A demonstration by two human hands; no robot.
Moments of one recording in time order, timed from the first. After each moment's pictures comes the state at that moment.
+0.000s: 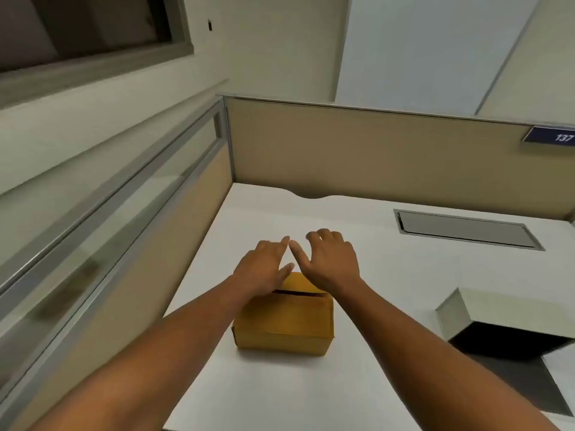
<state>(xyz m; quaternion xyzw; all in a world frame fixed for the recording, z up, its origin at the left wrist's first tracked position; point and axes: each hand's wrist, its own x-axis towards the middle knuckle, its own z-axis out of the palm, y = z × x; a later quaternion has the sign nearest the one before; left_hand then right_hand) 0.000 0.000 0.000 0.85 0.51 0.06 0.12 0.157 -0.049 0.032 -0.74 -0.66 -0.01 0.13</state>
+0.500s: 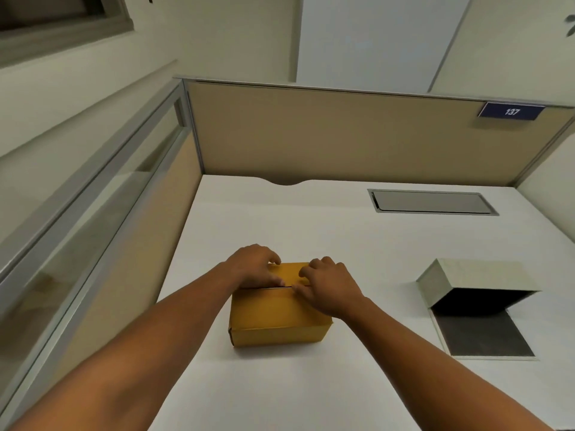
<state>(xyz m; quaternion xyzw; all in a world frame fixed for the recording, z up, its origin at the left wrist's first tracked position) -0.007 0.045 -0.030 0.88 0.42 -0.09 0.22 0.161 -0.088 -0.014 -0.71 -0.71 0.06 -0.02</state>
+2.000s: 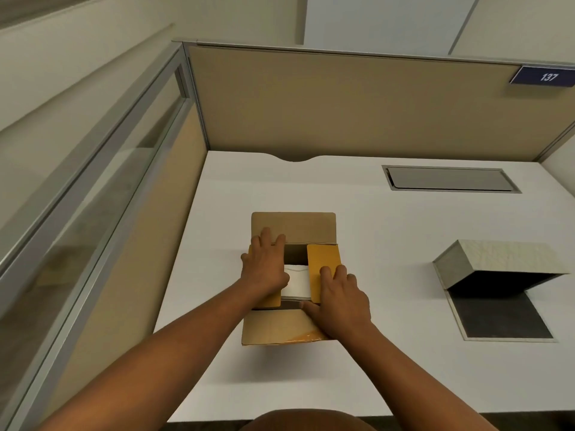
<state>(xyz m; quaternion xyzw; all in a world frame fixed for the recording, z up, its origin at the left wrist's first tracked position) -0.009 0.001 -0.057 0.84 0.53 0.00 0.15 0.111 -0.126 -0.043 -0.82 -0.56 0.10 -0.01</state>
